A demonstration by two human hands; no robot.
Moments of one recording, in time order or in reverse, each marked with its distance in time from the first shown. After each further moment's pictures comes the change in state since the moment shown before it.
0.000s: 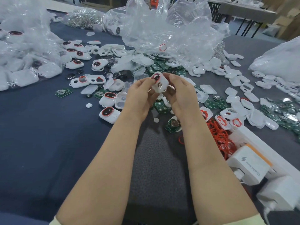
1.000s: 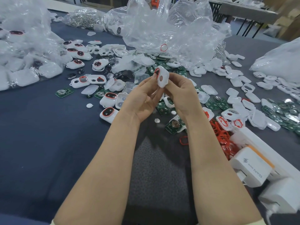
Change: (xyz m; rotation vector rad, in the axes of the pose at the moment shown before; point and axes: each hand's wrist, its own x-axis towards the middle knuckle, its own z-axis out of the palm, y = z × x) left_hand -0.004 0.007 -0.005 -0.215 -0.159 -0.205; right_hand -0.004 -0.003 -0.005 -0.281 -0.222 -0.172
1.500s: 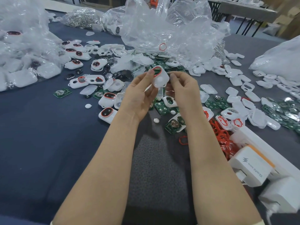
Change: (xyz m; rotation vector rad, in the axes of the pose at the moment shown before) left_hand 0.001 0.000 0.004 0.093 0.075 0.173; right_hand 0.003 -0.003 -0.002 -0.176 0.271 0.036
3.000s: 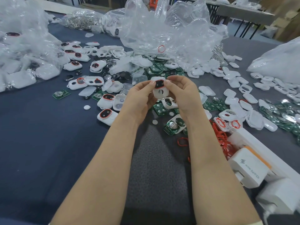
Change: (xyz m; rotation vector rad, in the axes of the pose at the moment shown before) left_hand 0.005 -0.010 -0.003 0.320 0.062 0.029; right_hand 0.004 0.006 -0.008 0.080 -0.048 0.097
